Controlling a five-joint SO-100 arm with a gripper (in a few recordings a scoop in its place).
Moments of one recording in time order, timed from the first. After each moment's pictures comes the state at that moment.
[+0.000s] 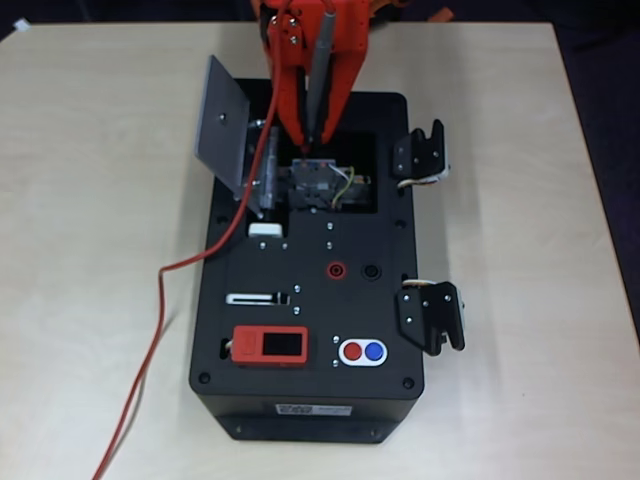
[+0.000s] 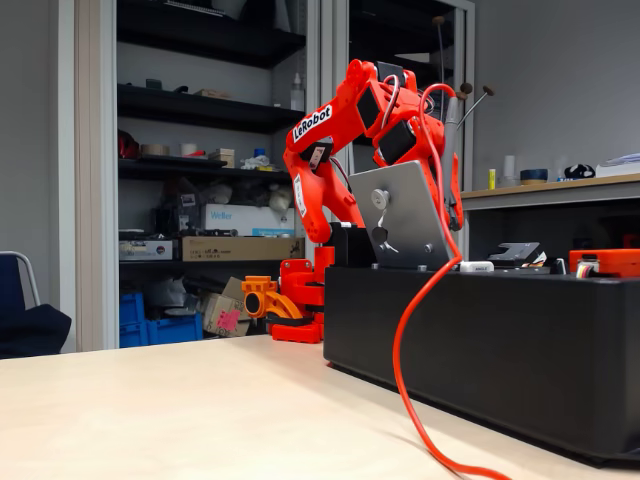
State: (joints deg) arm 0.4 131.7 116.5 73.8 71.5
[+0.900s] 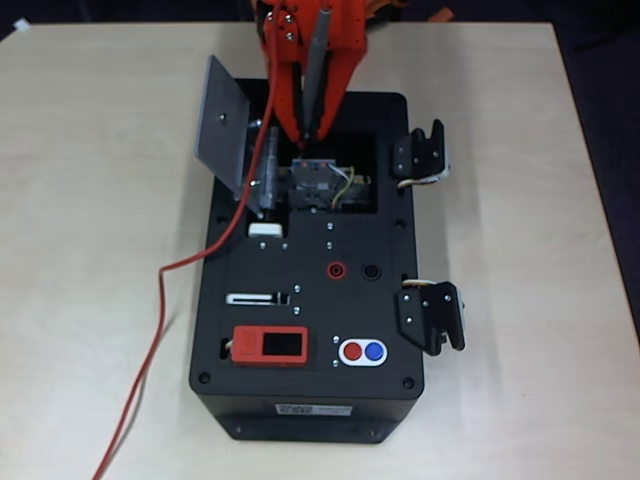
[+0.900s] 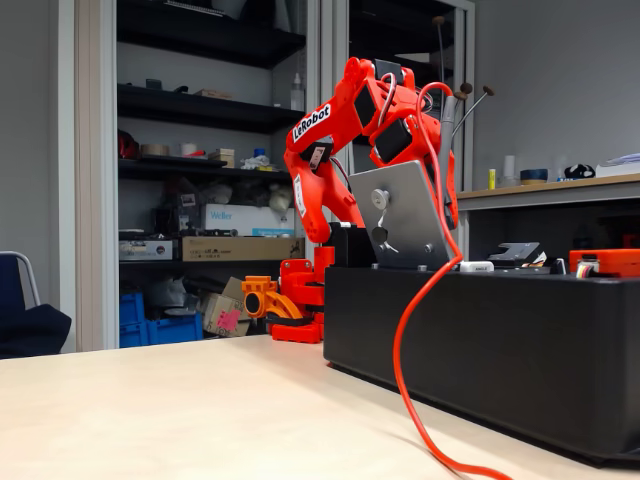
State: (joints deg) arm 0.6 131.7 115.7 75.6 71.5
